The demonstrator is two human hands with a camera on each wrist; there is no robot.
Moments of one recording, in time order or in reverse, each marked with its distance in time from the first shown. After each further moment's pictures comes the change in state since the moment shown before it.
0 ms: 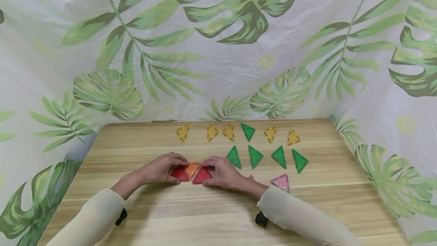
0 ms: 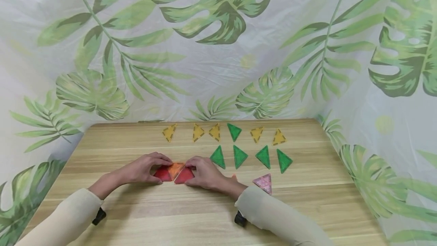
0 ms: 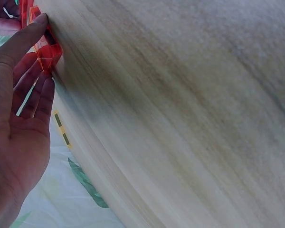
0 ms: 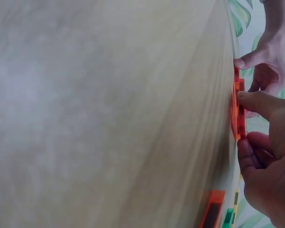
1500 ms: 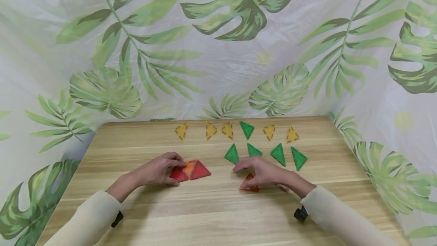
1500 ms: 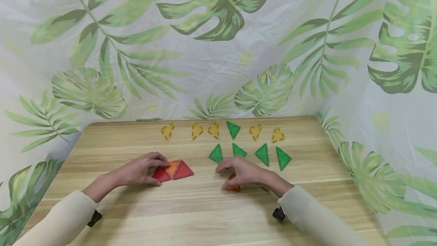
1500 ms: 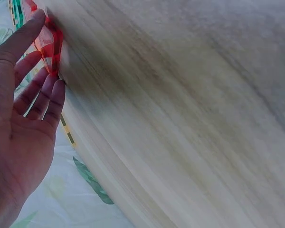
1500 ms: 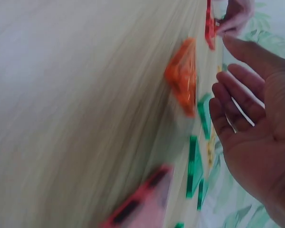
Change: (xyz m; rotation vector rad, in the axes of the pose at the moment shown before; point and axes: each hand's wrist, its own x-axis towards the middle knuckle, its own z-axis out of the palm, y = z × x) left_hand -0.006 0.007 0.002 0.020 0.001 -0.022; right_hand -0.079 0.049 -0.094 0.102 -0.258 -0.091
